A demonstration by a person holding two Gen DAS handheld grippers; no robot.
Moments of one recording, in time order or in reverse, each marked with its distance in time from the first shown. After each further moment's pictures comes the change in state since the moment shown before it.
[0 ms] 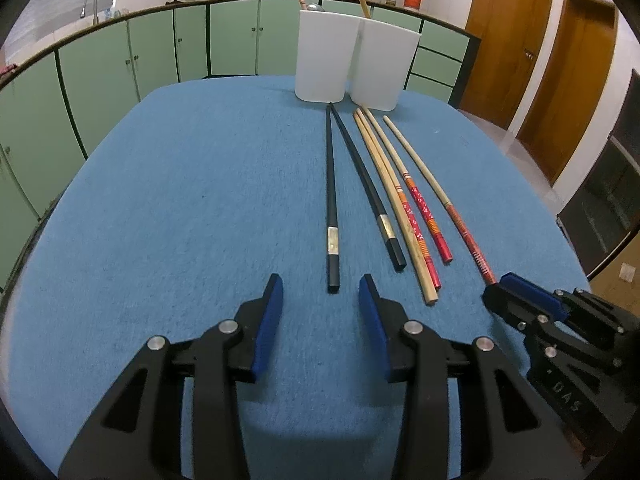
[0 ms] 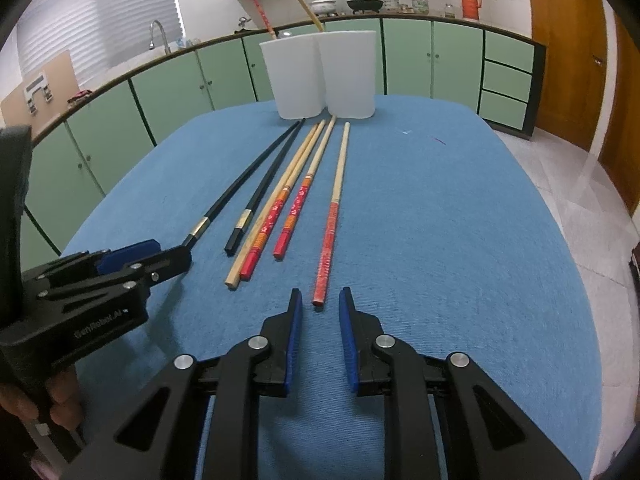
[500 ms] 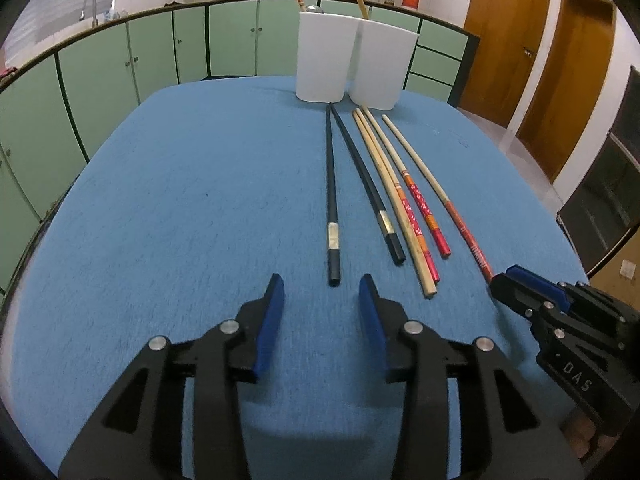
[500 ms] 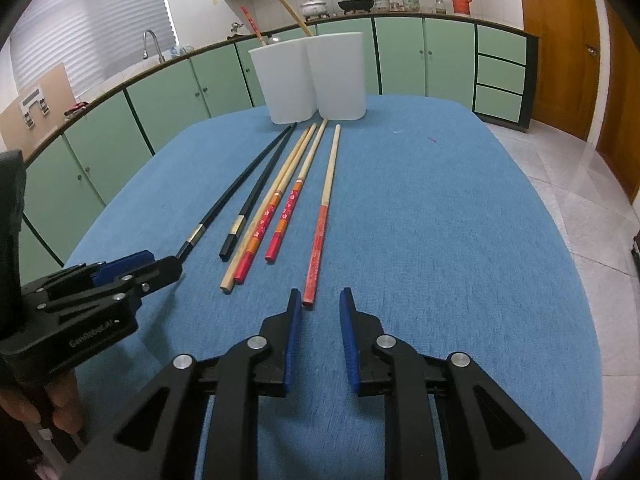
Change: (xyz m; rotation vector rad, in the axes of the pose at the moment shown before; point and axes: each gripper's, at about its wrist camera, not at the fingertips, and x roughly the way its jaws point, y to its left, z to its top) left arm -0.003 -0.005 -0.003 0.024 -0.001 0.020; right arm -0.005 -0.010 -0.002 0.048 -0.005 0.009
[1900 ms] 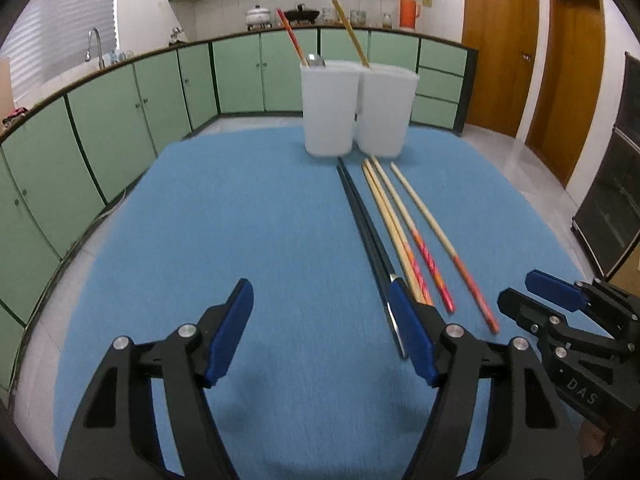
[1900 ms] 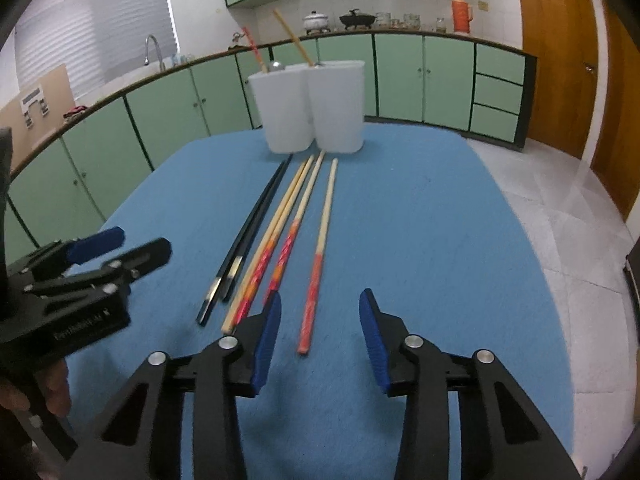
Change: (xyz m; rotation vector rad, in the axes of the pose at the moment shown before) left arm -0.021 0.003 0.025 0.059 -0.097 0.065; right arm -0.010 0.004 0.022 -0.029 -0.044 -0.030
